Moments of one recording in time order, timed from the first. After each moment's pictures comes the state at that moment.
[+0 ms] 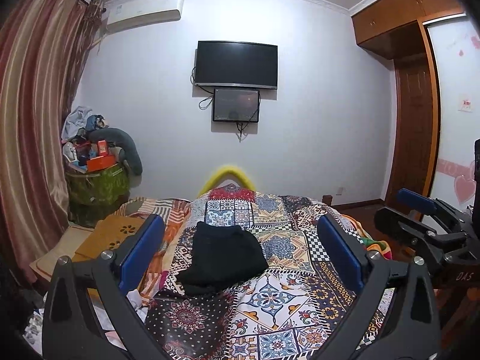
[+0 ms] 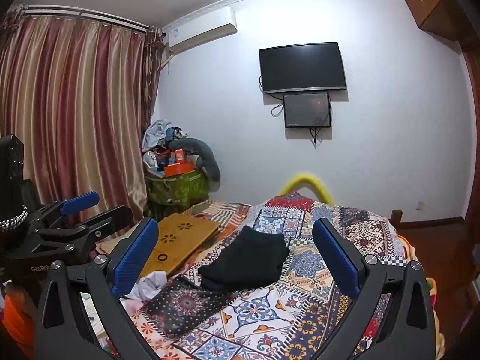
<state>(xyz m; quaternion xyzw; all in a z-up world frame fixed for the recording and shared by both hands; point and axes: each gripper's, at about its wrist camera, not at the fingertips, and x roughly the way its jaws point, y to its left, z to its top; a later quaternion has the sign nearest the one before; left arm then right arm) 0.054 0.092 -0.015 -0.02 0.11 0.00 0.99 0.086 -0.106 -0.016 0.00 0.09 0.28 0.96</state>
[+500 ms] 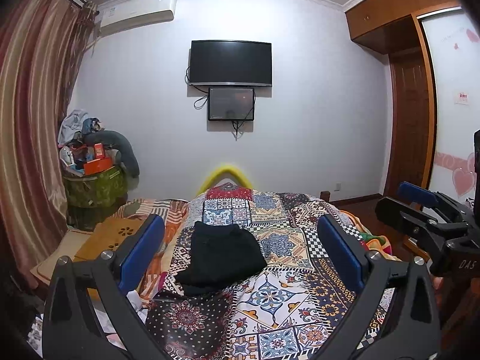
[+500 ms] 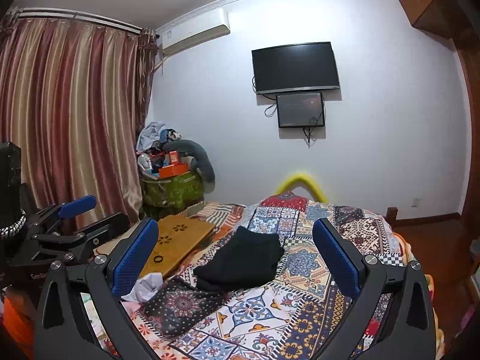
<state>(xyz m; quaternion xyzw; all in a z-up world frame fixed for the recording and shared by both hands) 0.055 0.084 -0.015 -0.01 0.11 -0.01 0.99 0.085 -0.111 -0.013 0.01 0.09 0.27 0.96</state>
